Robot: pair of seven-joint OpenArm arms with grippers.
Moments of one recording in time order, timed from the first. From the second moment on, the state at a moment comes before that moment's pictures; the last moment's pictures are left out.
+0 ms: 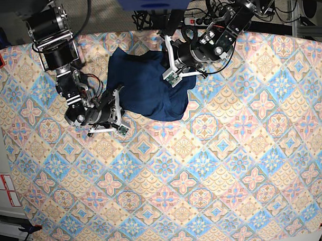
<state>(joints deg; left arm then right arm) 12.2 -17.3 33.2 98.0 -18.9 -11.6 44.0 11.3 14.8 -17.9 66.9 0.6 40.9 -40.2</state>
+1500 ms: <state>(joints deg) 1.4 -7.3 22.5 88.6 -4.4 -12.0 44.0 -15.8 29.6 -2.6 106.8 0.5 41.1 -41.4</state>
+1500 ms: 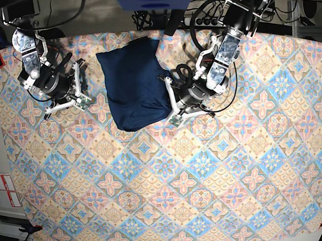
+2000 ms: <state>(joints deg) 19.0 -5.0 -0.3 105.6 -4.4 -11.7 44.2 -13.5 19.9 -19.6 110.1 0.9 41.6 -40.9</state>
